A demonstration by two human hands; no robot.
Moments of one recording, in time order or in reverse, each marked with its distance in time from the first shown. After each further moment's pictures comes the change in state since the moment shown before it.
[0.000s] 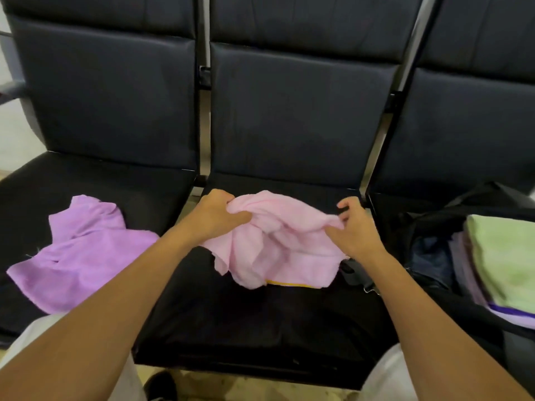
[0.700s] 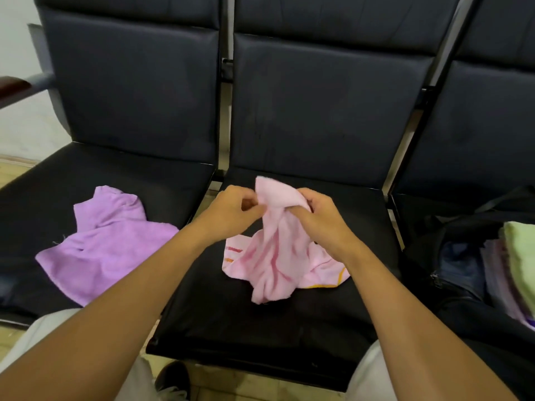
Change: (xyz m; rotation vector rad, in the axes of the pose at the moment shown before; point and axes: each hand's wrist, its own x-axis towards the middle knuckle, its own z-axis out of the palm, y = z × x) left_hand -0.002 -0.013 -0.002 -0.072 0.041 0.180; right_hand -0.018 -0.087 0.044 0.489 -0.313 -0.243
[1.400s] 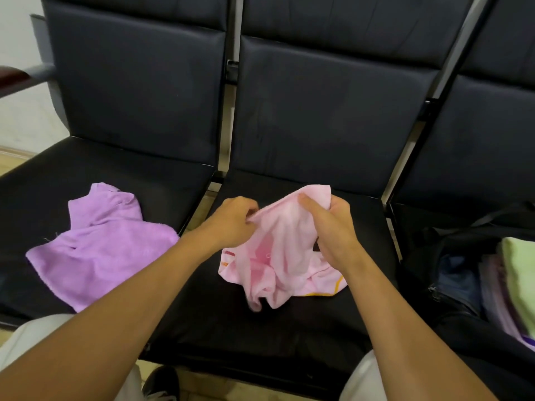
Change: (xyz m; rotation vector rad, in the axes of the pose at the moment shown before) left_hand 0.006 -0.004 0.003 0.238 -0.087 -0.112; right_hand 0.000 -0.012 0.001 0.294 0.234 0.161
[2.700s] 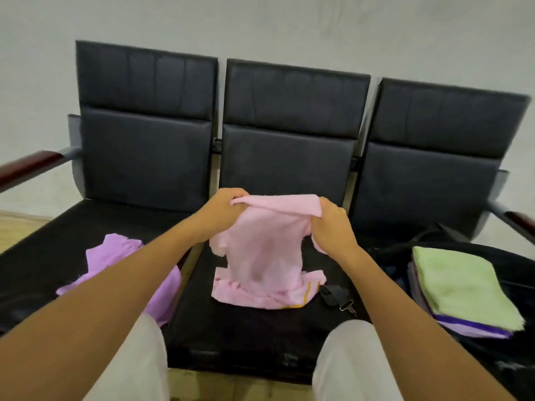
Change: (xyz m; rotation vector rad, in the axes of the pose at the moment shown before) left_hand -0.074 0.097 -0.083 -0.304 0.185 0.258; right_hand -0.077 -0.098 -0.059 -0.862 0.191 -0.346
